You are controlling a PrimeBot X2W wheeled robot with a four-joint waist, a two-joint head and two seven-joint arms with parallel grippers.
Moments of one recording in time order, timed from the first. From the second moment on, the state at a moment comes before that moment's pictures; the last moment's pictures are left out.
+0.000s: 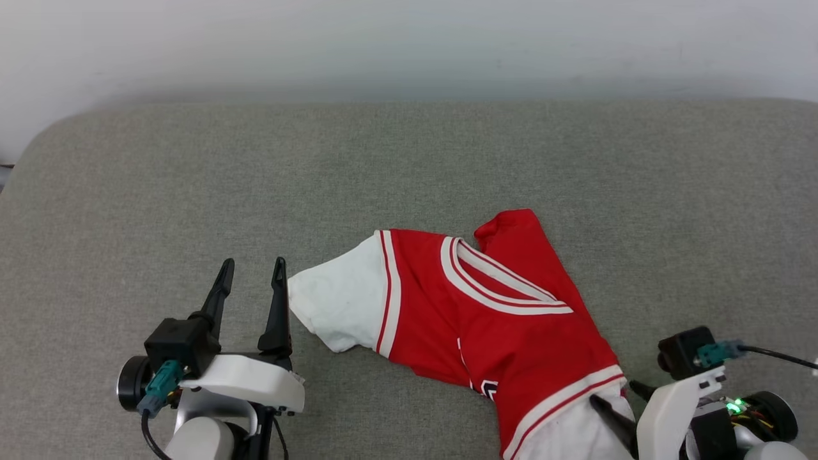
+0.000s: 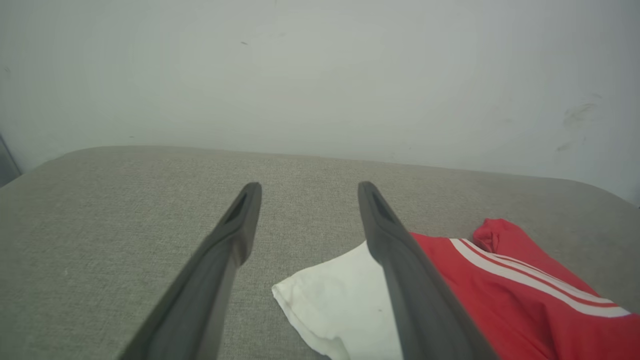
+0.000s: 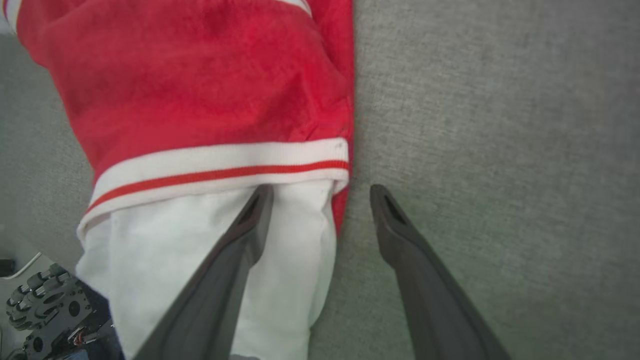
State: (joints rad) left arm -0.14 0.24 -0.26 0.12 -0.41 0.14 -0.26; right arm -0.02 -0.30 0.18 0.03 0.42 0.13 0.58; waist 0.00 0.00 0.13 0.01
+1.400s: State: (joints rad) left arm -0.27 0.10 -0.13 0.15 -0.29 0.02 -0.26; right arm -0.53 -0.41 0.23 0.51 0.40 0.13 0.24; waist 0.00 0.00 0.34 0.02
